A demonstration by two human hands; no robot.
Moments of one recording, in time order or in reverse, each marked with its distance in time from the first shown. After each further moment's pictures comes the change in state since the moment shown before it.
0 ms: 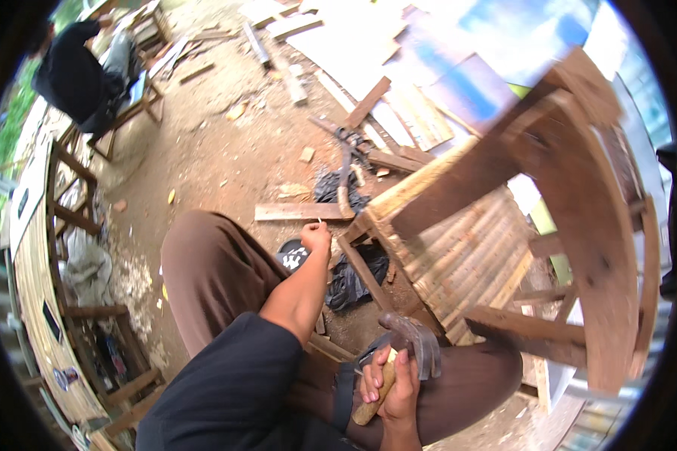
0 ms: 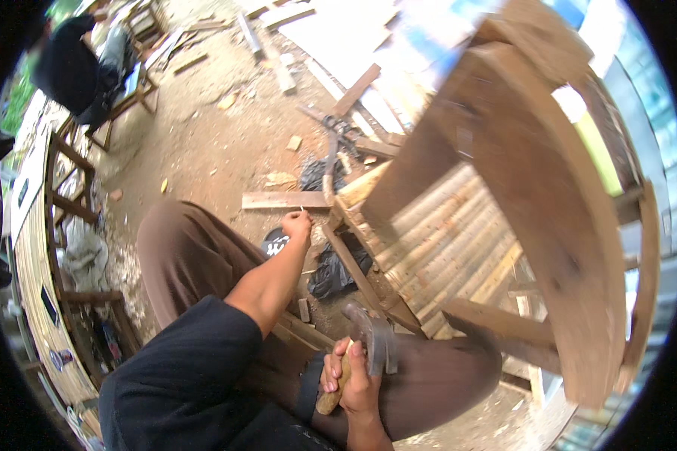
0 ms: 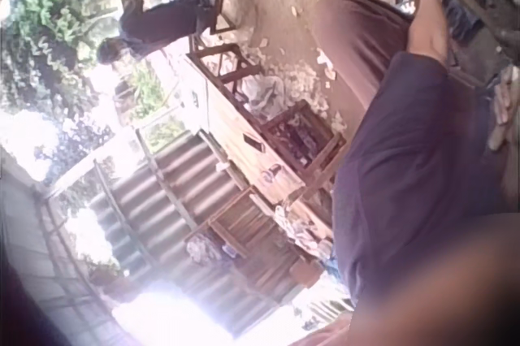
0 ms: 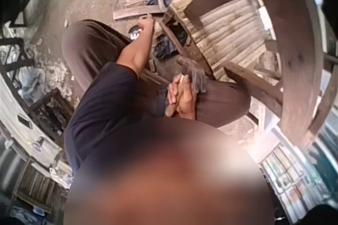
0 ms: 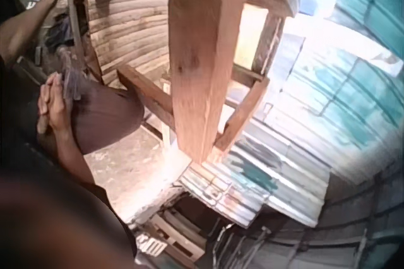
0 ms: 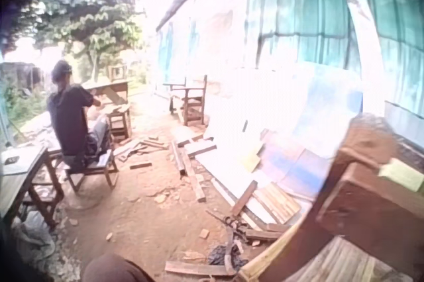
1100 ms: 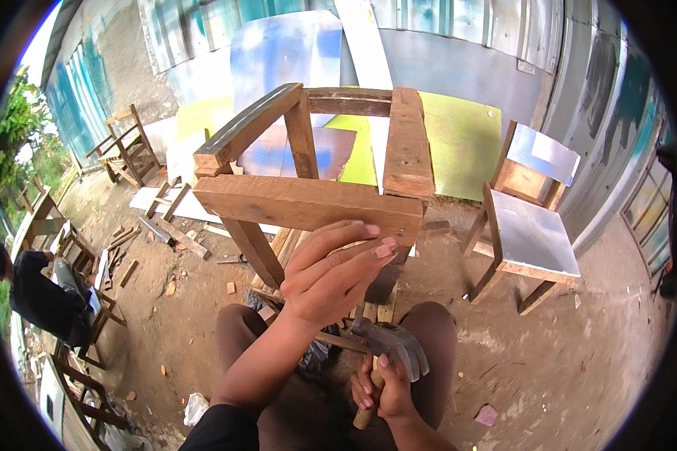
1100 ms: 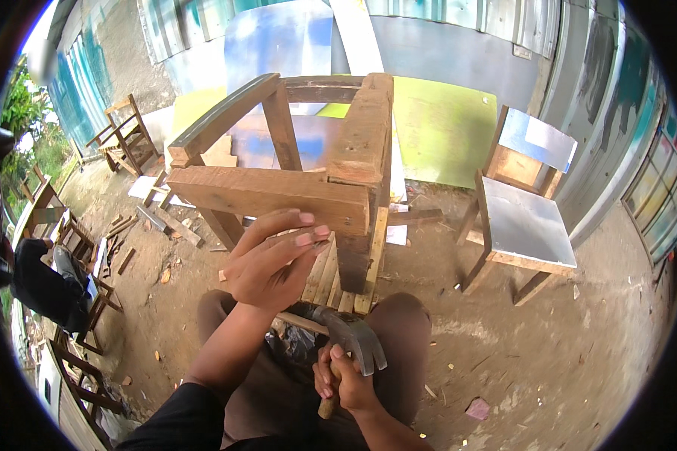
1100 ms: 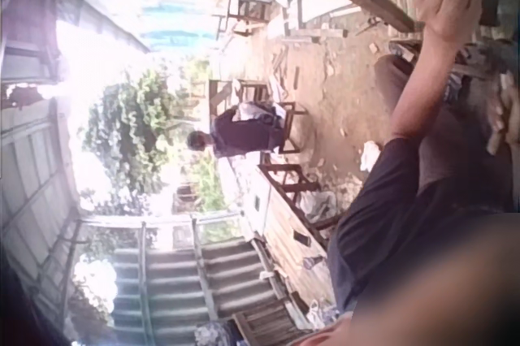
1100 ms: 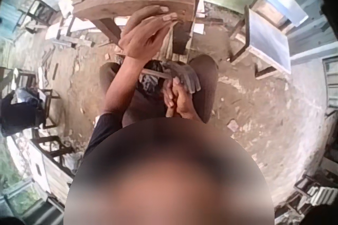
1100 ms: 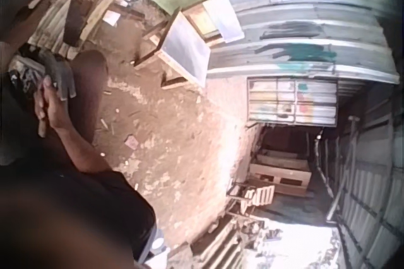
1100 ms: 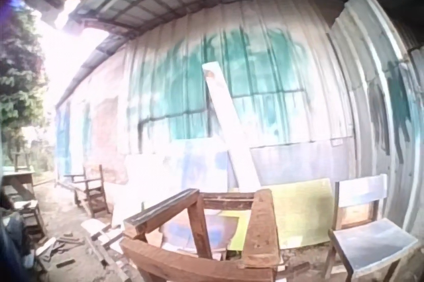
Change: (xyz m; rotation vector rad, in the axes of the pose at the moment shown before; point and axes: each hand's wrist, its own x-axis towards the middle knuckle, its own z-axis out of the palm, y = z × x) left_hand -0.544 0.305 -0.130 -0.596 -0.960 2.211; right_hand -0.106 -0.016 -0.044 0.313 -0.104 -0.565
